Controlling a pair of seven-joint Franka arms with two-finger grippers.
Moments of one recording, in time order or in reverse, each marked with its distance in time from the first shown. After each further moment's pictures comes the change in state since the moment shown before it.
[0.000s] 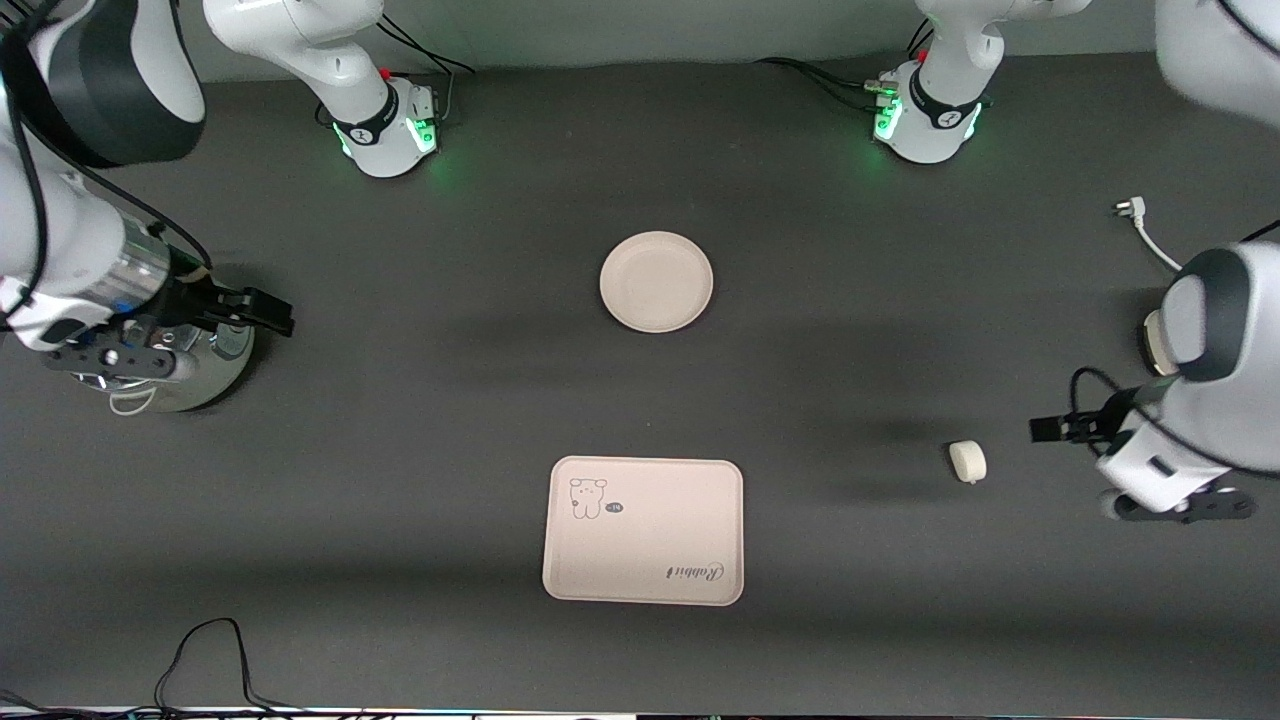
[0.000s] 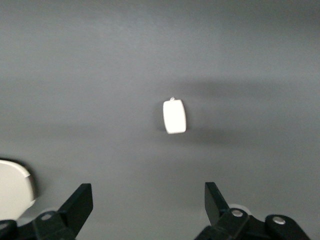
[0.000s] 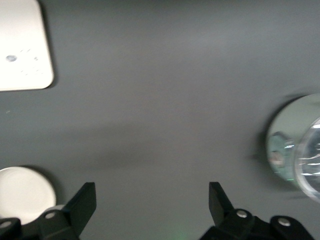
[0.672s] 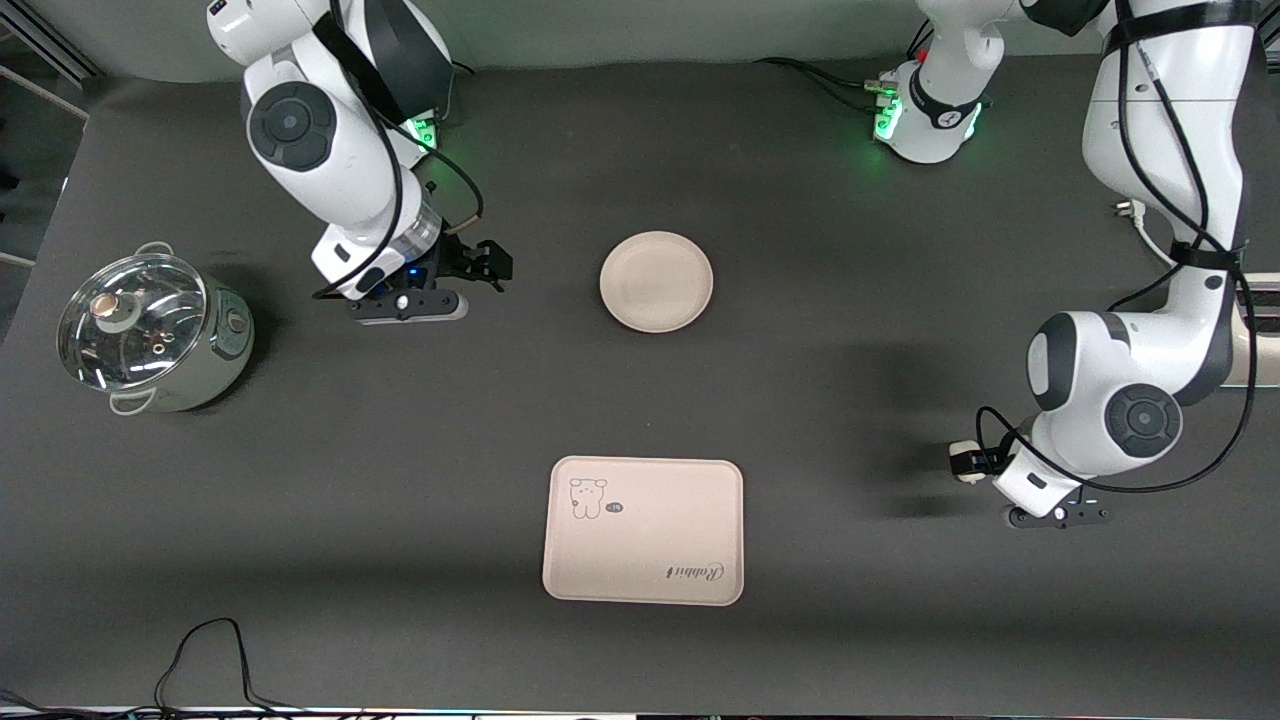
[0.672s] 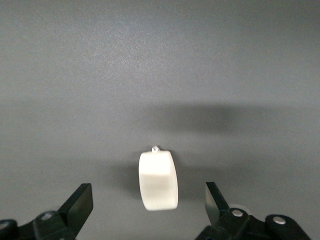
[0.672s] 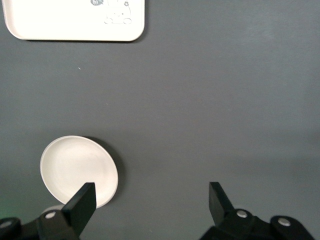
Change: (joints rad) left arm -0.009 0.056 0.009 -0.364 -0.007 0.597 -0.055; right arm 0.362 -0.099 0.006 -0.342 0.059 0.370 0.241
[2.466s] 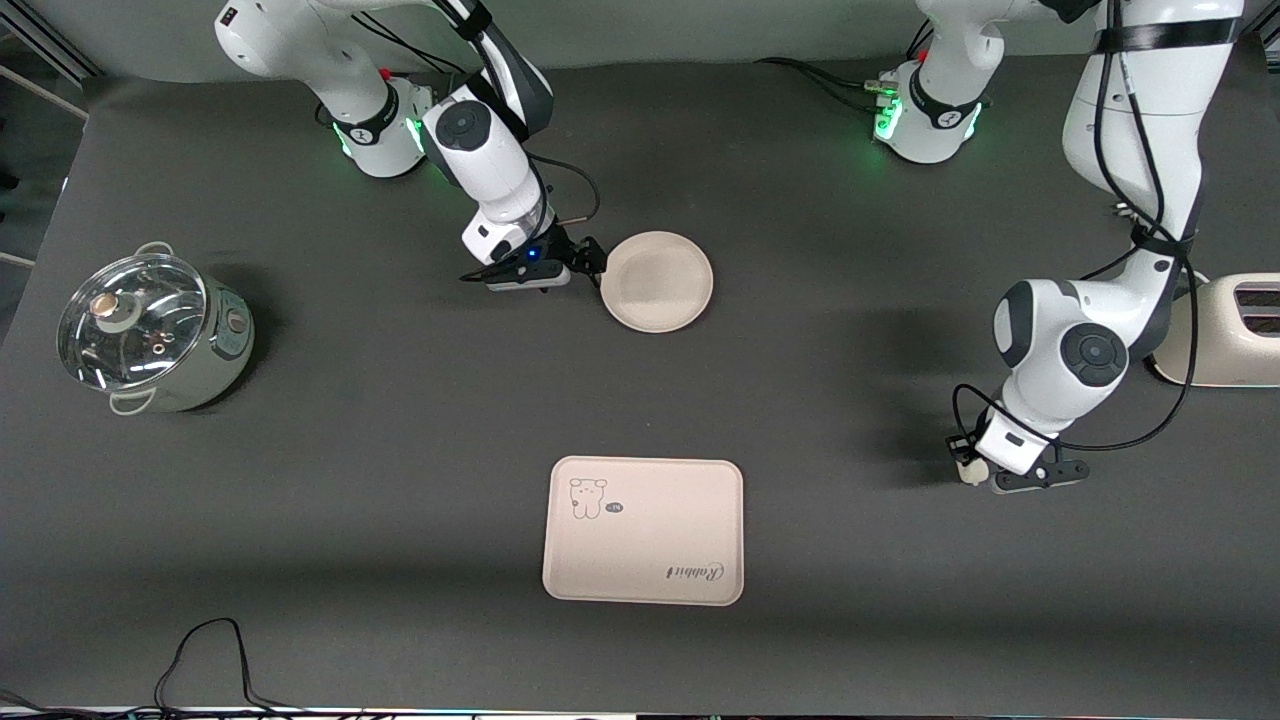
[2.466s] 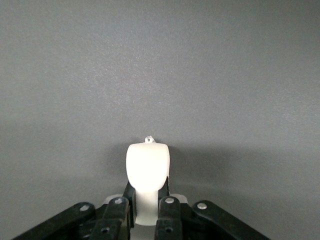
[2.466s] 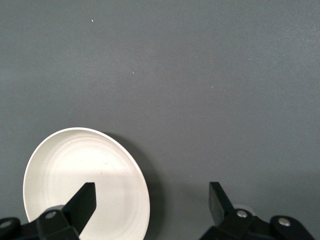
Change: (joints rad) left arm -0.003 -0.075 0.000 -0.272 0.000 0.337 -0.079; right arm 0.299 0.136 -0.004 -0.454 0.101 0.823 0.188
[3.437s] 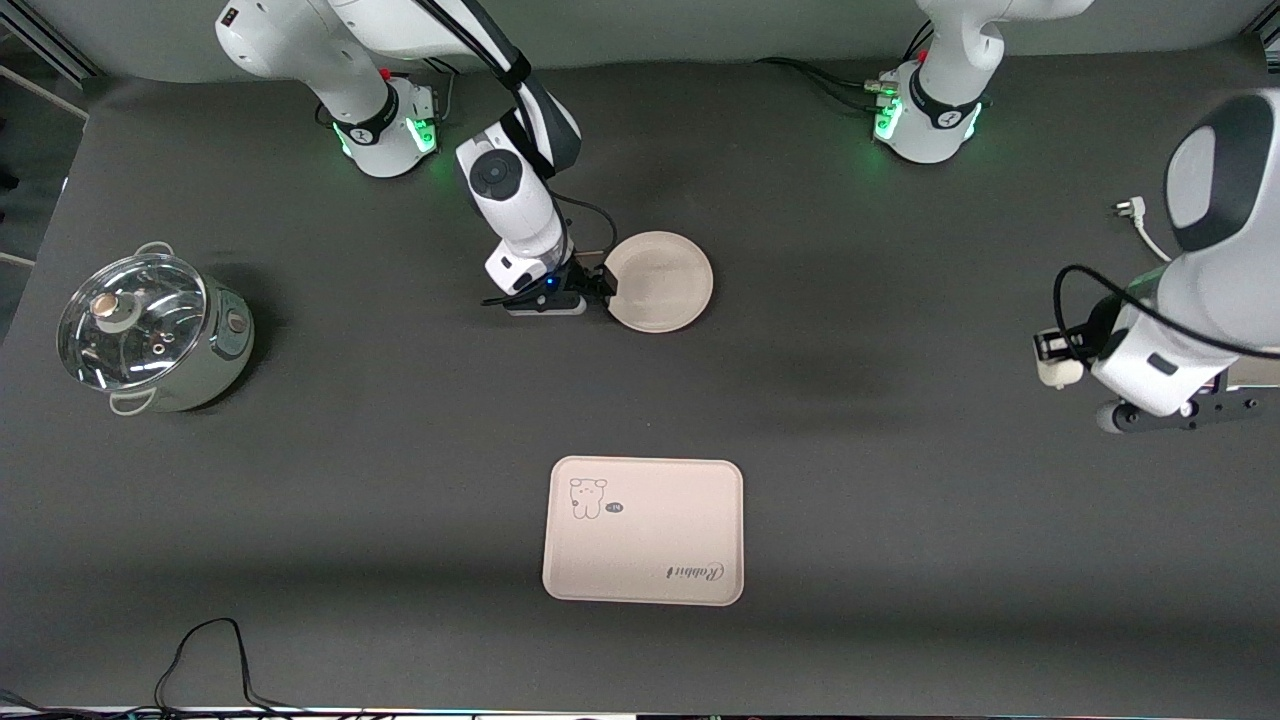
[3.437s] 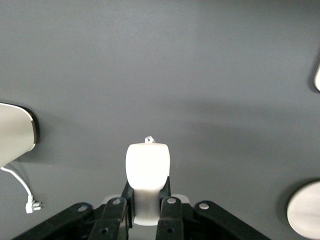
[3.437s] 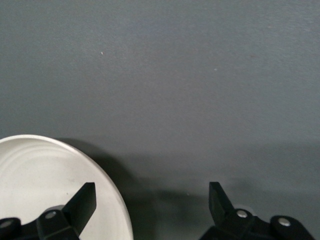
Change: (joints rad) left arm -0.041 -0.286 -0.044 0.548 -0.017 -1.136 -0.003; right arm 0.019 0.218 0.002 0.113 0.126 0.010 -0.073
